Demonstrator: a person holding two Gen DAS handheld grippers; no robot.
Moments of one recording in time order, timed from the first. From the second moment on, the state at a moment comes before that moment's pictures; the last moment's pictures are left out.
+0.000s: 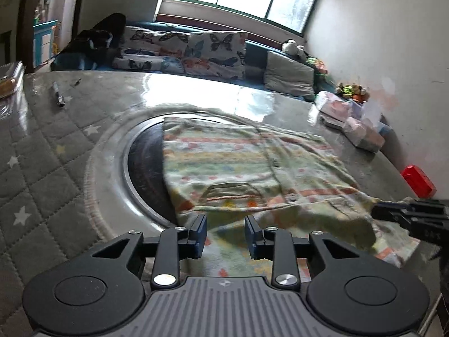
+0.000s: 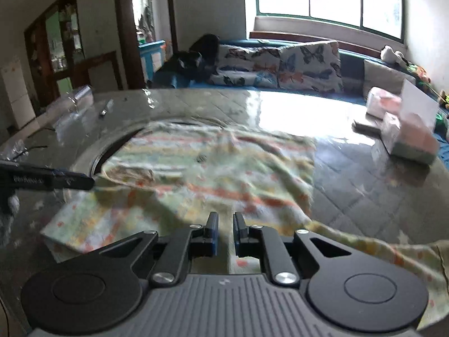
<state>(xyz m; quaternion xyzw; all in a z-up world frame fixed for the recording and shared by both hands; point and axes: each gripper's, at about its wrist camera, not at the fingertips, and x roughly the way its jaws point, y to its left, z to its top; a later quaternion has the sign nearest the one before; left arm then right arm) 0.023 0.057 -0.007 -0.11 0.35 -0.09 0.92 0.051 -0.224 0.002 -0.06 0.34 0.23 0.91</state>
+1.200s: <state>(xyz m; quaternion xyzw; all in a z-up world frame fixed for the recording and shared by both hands) -0.001 -0.015 -0.022 -0.04 0.39 -0.23 0.89 0.068 -0.203 -0.020 -0.09 0.33 0.28 0.90</state>
